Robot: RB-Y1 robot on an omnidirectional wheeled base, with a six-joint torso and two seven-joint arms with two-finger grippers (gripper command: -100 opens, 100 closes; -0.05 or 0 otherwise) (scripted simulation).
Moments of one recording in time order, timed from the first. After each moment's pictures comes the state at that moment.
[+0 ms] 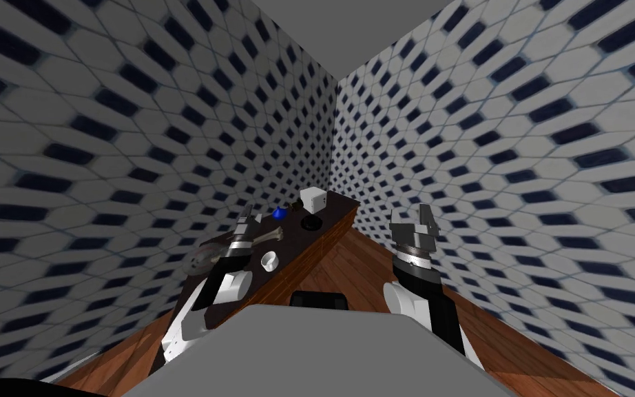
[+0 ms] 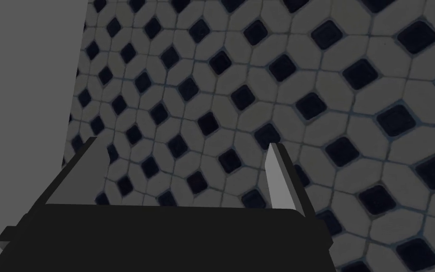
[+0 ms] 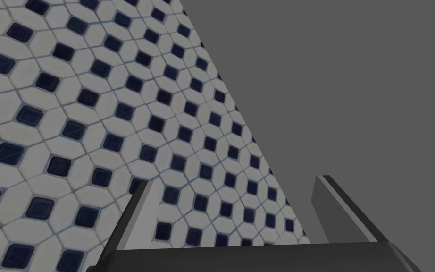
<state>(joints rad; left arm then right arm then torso) 0.45 0.17 0.13 -2.22 0.14 -0.23 -0.02 0.53 0.03 -0.01 -2.38 -0.09 -0.47 -0.01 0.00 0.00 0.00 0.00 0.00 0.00</state>
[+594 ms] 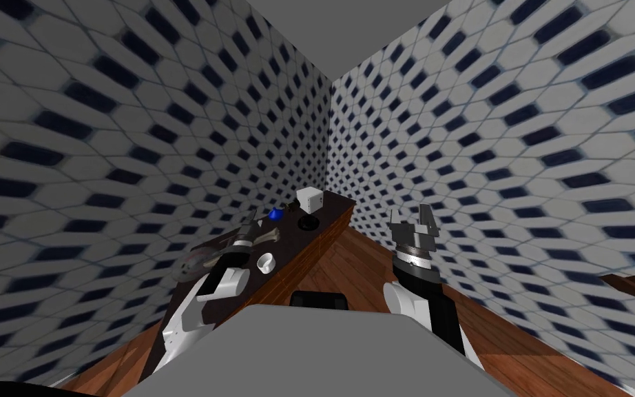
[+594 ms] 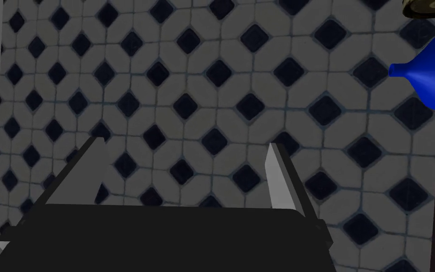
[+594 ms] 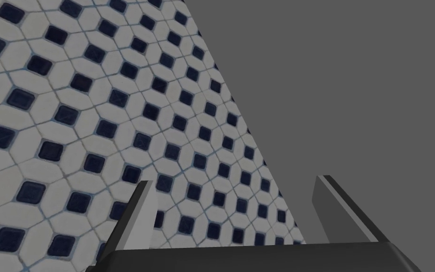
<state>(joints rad) 0.42 0.22 0.17 -2.14 0.16 -0.05 -0.02 0.53 0.03 -0.01 -2.38 -0.09 -0.47 -0.01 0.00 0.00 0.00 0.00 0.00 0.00</state>
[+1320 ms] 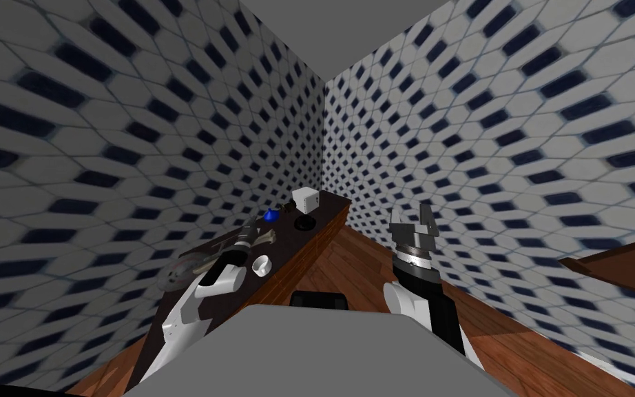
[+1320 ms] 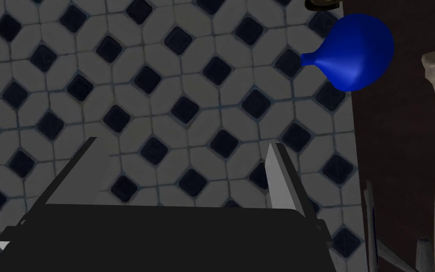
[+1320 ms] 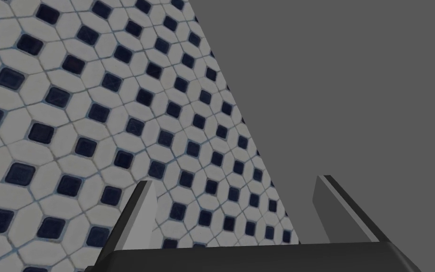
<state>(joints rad) 0.38 0.27 0.22 -2.04 0.18 0.16 0.00 0.53 0.03 -0.01 -2.38 -0.09 -0.47 -0.01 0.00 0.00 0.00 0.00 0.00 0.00</state>
